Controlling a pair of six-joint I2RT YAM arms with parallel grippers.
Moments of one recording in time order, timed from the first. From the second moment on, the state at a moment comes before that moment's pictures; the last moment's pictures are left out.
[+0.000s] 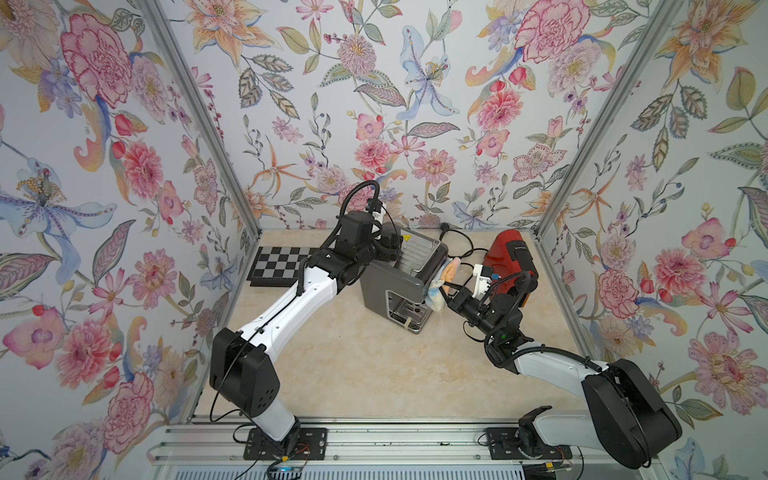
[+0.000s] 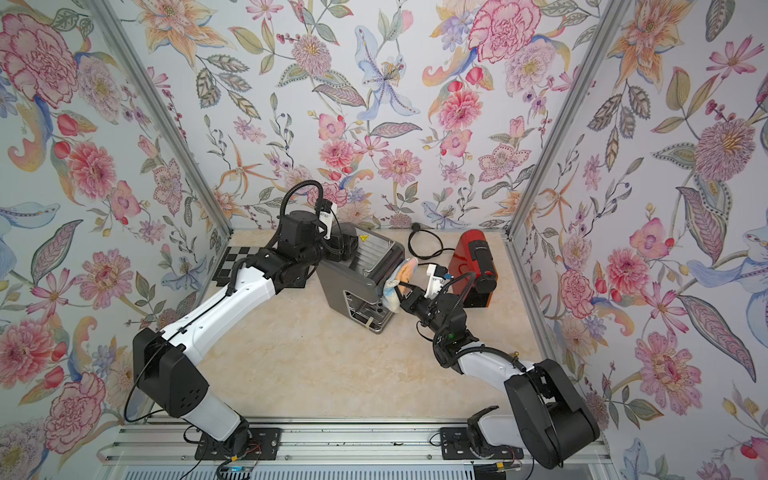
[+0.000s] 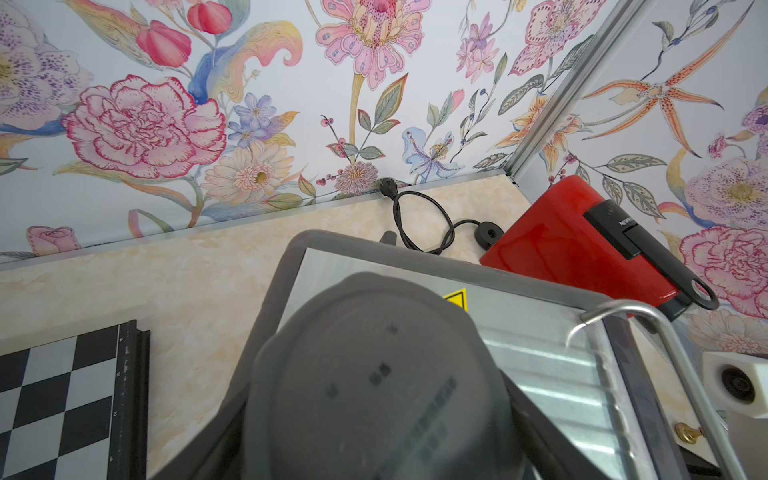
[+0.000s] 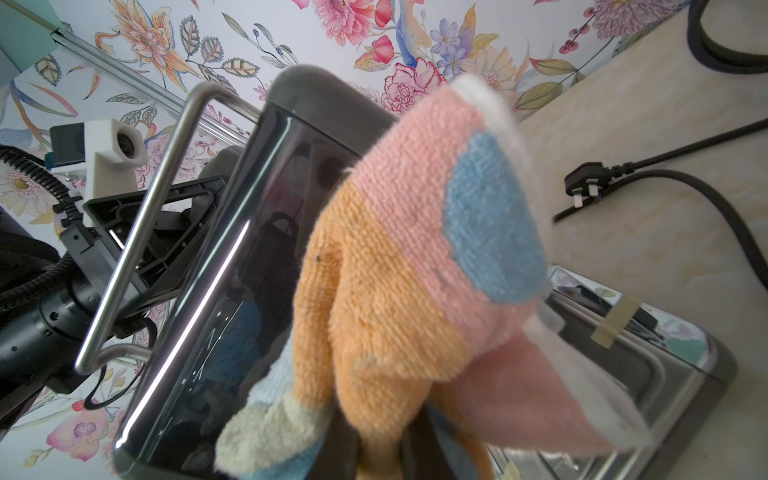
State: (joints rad) left arm -0.56 1.63 1.52 -0.32 0.00 -0.25; right arm 0.46 1.36 0.49 0.85 -0.29 1.00
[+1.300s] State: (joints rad) left arm -0.64 1.67 1.59 -0.39 -0.13 -0.27; right arm 0.30 1.35 0.73 0.46 -0.42 0.75
